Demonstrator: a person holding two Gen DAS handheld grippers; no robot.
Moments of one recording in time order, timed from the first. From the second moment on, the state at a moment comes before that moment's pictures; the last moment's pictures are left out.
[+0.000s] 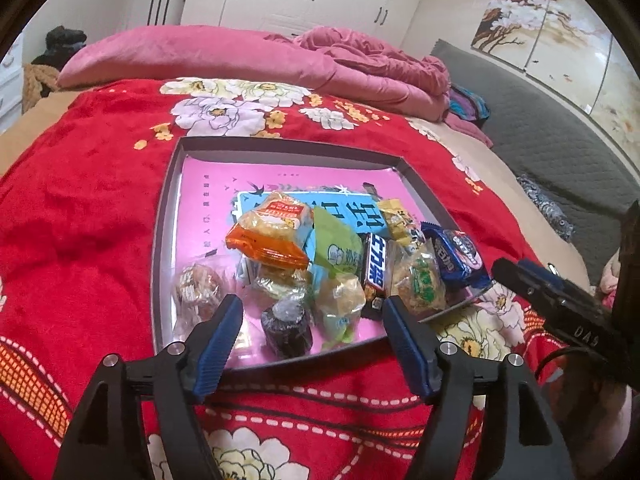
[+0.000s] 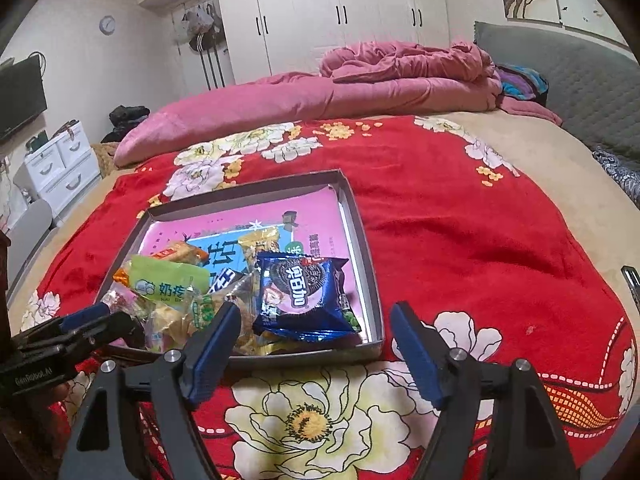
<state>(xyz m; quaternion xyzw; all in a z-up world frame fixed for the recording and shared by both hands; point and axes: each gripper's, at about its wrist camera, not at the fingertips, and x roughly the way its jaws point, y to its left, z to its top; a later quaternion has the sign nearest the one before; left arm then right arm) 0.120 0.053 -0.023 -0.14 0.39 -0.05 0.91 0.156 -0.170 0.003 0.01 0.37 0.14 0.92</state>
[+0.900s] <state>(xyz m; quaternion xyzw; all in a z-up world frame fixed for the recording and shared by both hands) 0.053 0.037 -0.009 -0.15 0.42 0.03 0.89 0.082 -0.166 0.010 -0.02 0.38 0.20 0.90</state>
